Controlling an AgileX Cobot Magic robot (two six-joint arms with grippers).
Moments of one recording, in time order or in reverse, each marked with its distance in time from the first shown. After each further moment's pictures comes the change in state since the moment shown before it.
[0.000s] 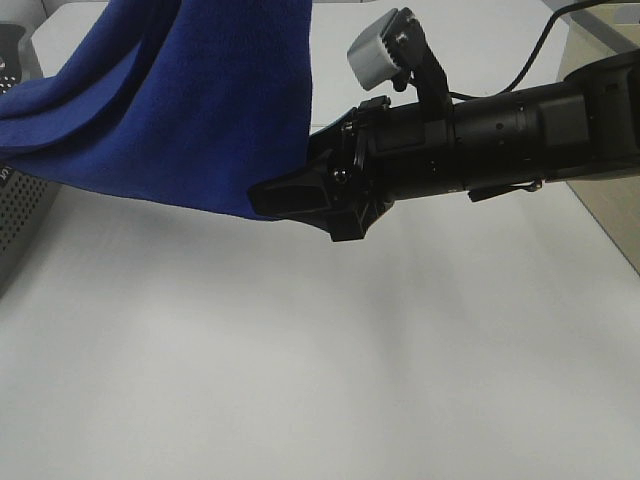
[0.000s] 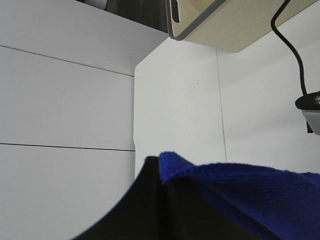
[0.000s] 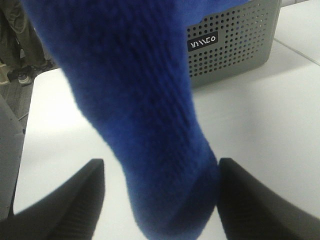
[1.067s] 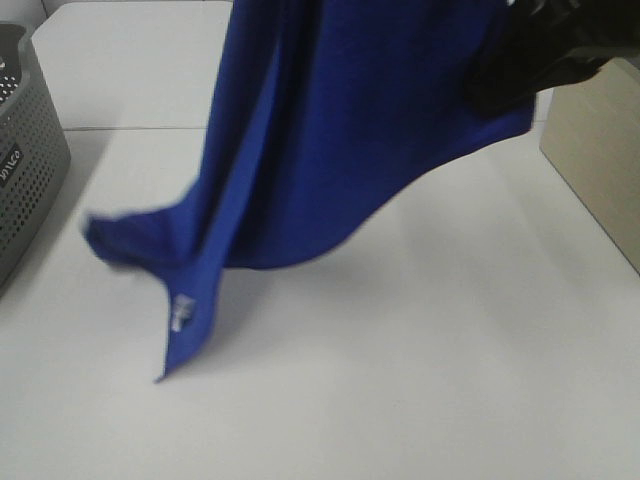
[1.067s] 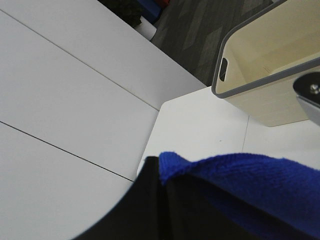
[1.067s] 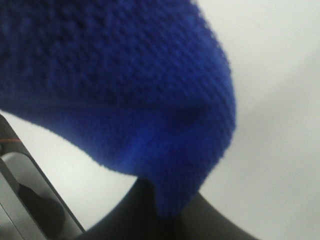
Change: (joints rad) left arm 0.001 0.000 0.000 -0.009 -0.217 -0.309; right arm -0.029 -0.377 -0.397 -1.463 0.260 1.617
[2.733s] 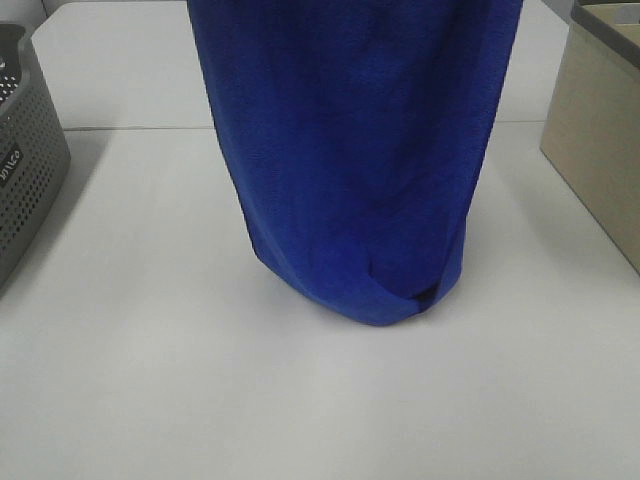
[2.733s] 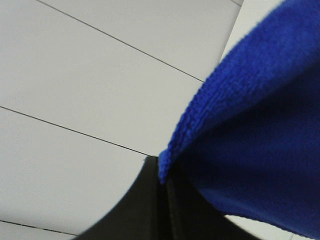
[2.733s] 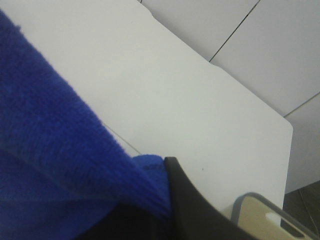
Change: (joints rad) left arm 0.244 0.047 0.000 0.348 -0.007 -0.150; right arm -0.002 0.149 -0.536 -0.427 -0.172 0.135
